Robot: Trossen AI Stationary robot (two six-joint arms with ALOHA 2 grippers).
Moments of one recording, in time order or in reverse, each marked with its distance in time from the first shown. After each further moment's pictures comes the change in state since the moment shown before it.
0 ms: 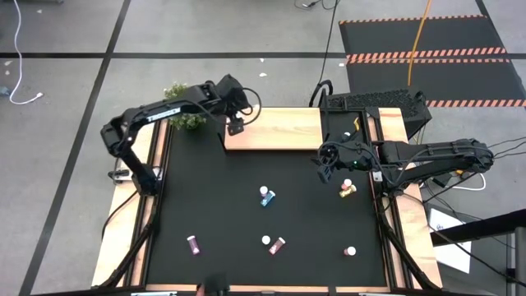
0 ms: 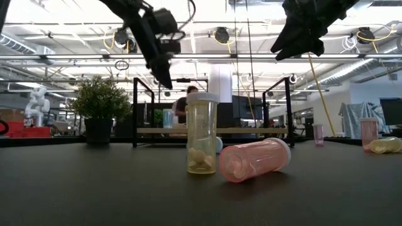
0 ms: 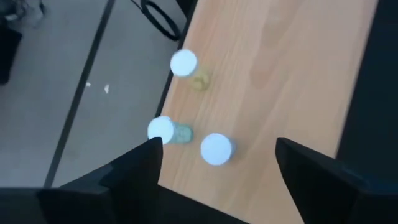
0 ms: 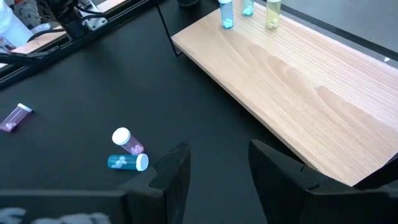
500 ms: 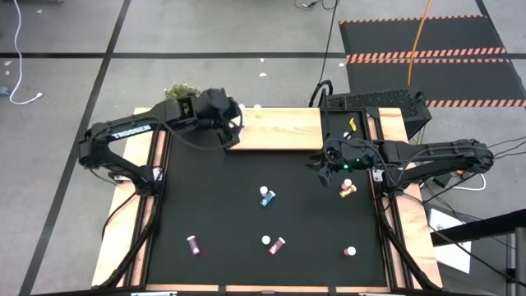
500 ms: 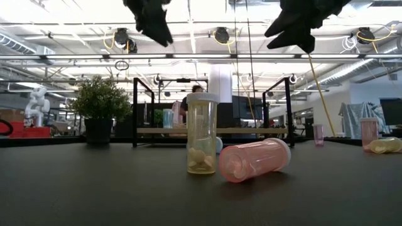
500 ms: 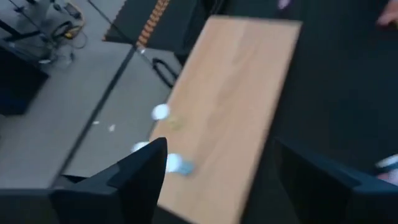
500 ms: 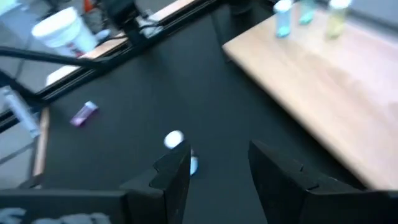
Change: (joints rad) left arm -0.277 -0.242 0.002 -0.042 -0.148 -0.284; right arm -0.013 0.000 0.000 0.117 -0.196 -0.025
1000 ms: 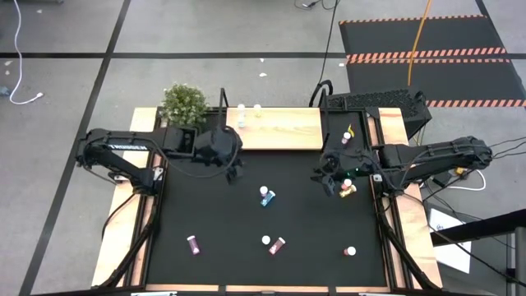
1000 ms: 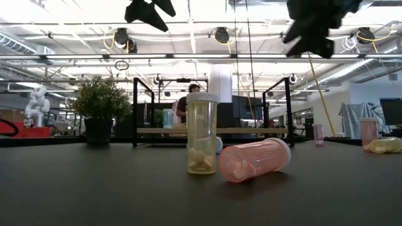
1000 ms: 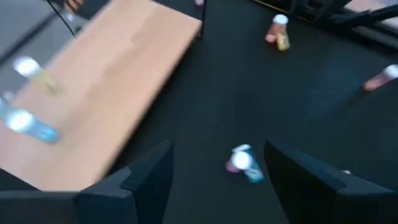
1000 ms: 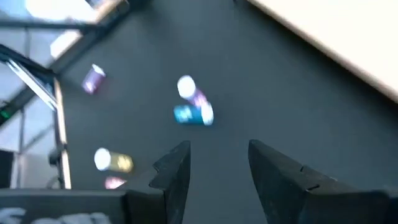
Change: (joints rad) left arm -0.332 -0.010 -0.035 -0.027 -0.008 -0.525; right arm 0.106 0.000 0.000 -0.175 -0.026 0.218
